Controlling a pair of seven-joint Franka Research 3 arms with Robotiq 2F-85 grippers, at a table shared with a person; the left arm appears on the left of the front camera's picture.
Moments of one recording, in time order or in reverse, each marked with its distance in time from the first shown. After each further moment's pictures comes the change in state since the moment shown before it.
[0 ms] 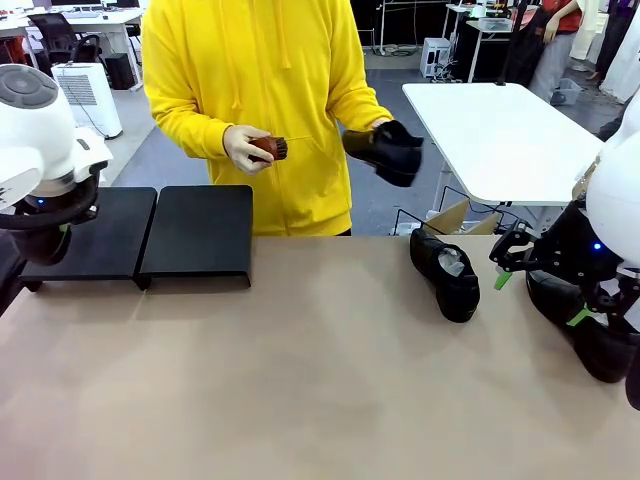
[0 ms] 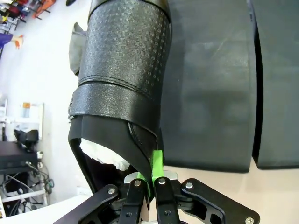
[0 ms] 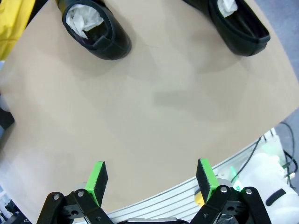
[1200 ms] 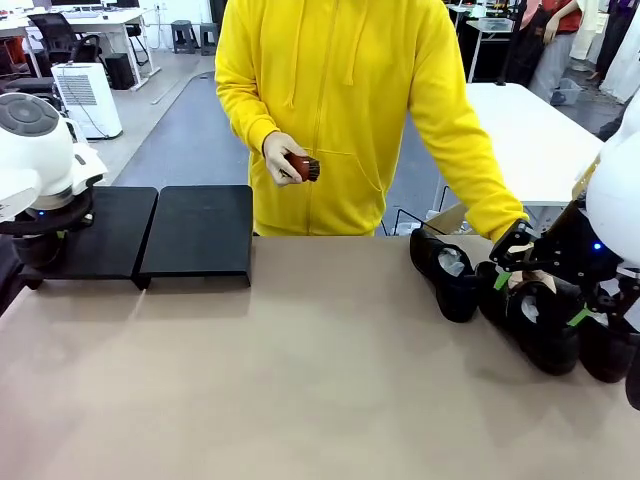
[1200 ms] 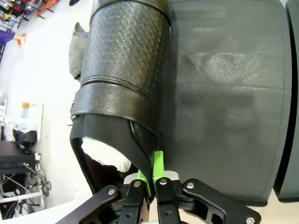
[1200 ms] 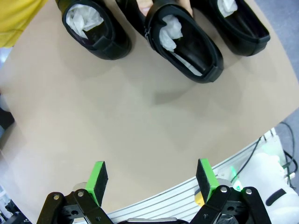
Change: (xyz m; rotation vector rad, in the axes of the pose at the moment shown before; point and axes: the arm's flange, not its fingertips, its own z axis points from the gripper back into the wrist) left arm 0.005 0.010 -0.055 0.011 -0.012 0.034; right arm 0.000 0.000 0.000 0.000 0.000 0.000
